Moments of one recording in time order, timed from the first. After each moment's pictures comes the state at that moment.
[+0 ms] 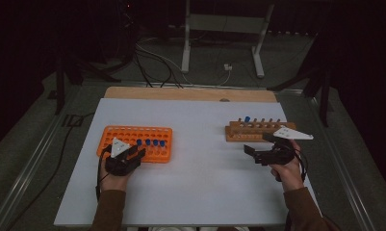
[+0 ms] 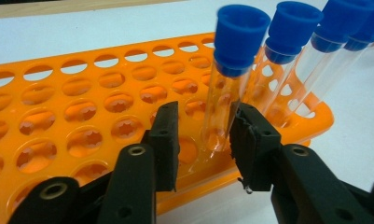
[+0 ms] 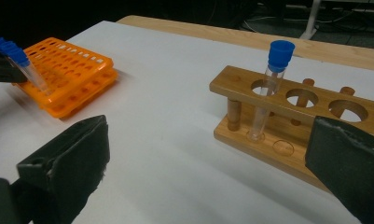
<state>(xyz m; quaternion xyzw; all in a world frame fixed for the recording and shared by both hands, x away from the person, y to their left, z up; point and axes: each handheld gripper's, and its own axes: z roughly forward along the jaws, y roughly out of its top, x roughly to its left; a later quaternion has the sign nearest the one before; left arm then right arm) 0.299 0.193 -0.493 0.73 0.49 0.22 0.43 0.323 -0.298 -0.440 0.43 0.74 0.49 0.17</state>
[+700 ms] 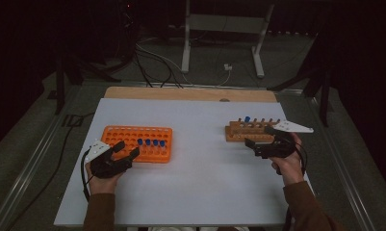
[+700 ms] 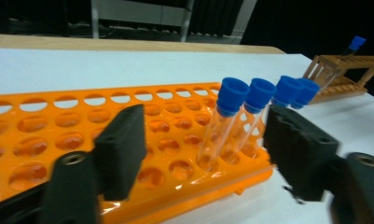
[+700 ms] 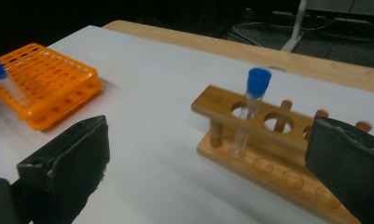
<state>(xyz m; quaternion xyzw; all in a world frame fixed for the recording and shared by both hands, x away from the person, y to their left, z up) 0.284 0.223 -0.477 0.67 0.48 0.21 0.52 0.340 -0.297 -0.427 0.43 0.74 0.47 0.19</state>
